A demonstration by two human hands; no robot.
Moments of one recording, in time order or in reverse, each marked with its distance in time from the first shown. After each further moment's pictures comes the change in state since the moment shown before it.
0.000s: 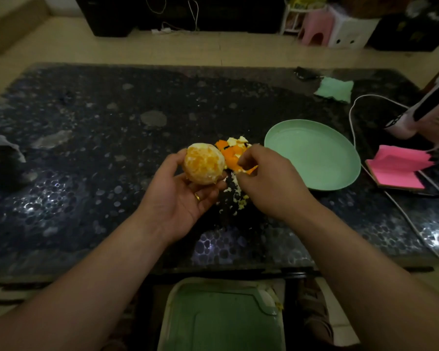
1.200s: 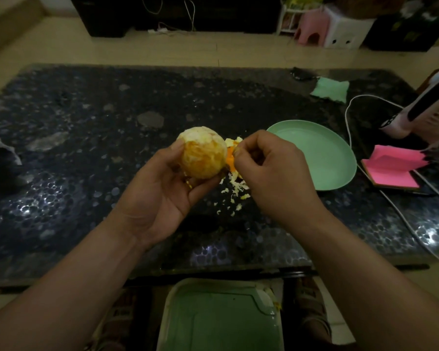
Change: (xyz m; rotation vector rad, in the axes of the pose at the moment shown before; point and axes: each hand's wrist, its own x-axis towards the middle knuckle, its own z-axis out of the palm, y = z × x) left_hand -0.028 0.017 0.006 0.066 -0.227 0.237; right_hand -0.017 -0.026 -0.019 0.299 0.237 -0.068
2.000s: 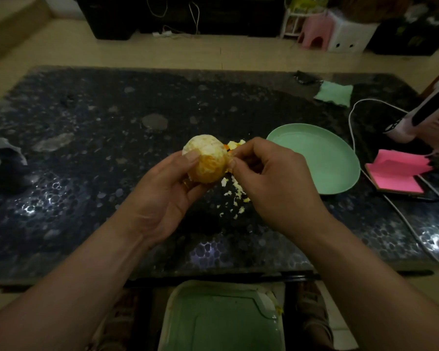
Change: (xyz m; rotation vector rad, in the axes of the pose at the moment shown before) left_hand 0.009 -0.006 -0.014 0.104 0.046 0.034; right_hand -0.005 -0.005 -0.001 -0.050 -0.070 -0.089
